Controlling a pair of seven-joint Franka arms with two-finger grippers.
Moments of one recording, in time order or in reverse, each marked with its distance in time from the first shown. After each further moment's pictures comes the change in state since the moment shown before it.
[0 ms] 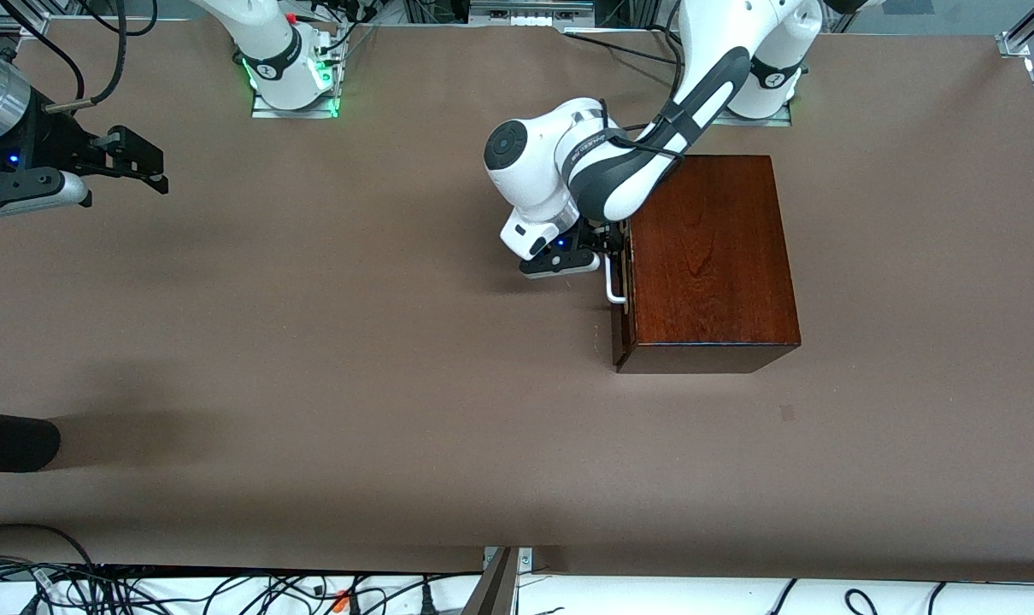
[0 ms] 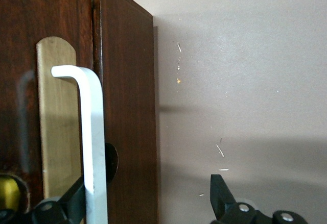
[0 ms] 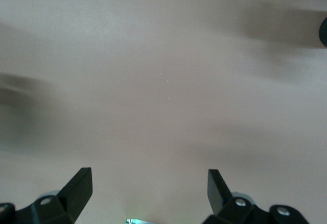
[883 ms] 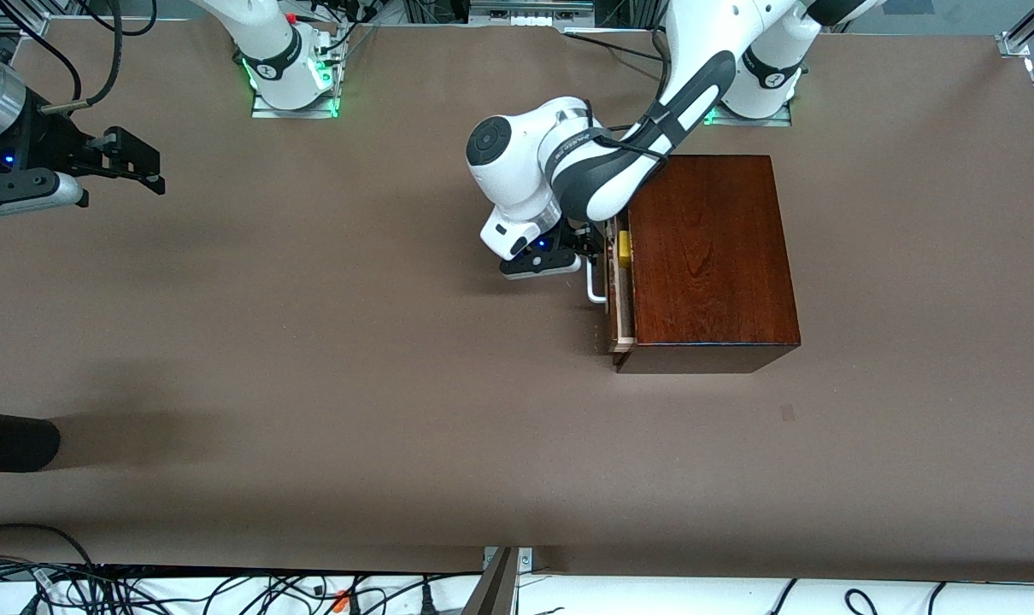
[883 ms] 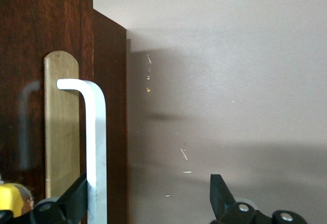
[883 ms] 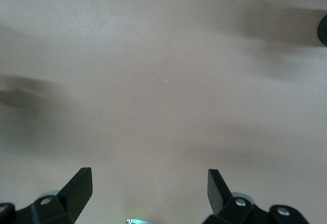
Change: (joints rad) left arm -0.049 0.064 -0.001 0.121 -0.002 -0.001 -0.022; right arm 0.000 0.000 -0.007 0.000 0.000 0.000 0.000
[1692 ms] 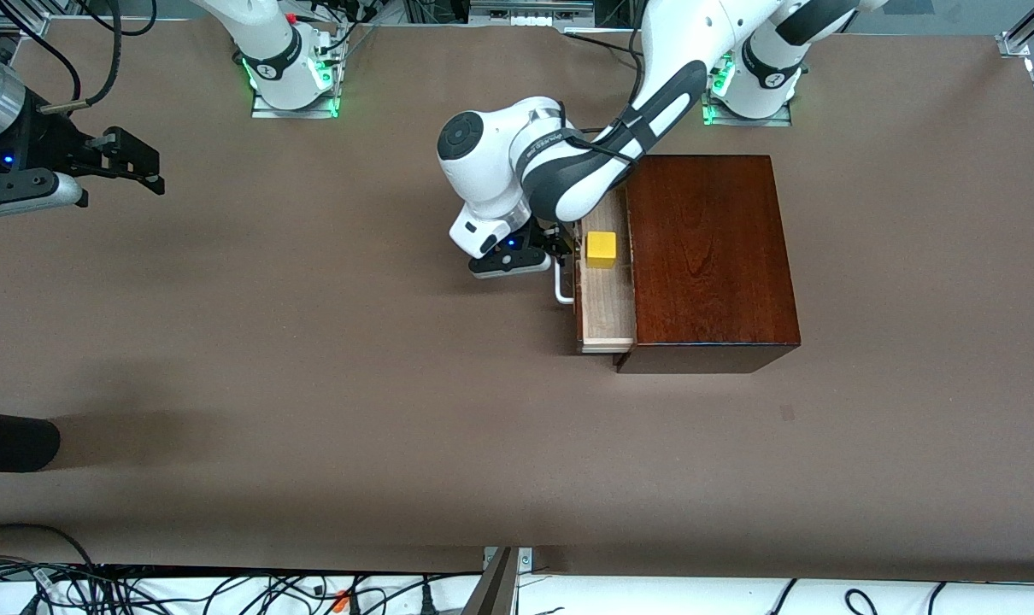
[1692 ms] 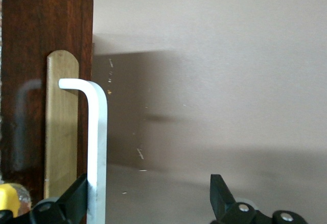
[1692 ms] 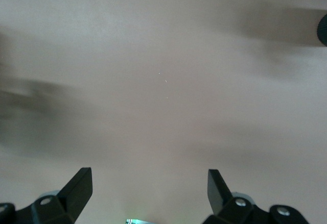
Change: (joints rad) left arm -0.076 0.100 0.000 0.166 -0.001 -0.011 -0.041; right arm 0.000 0.000 -0.002 0.000 0.000 0.000 0.000
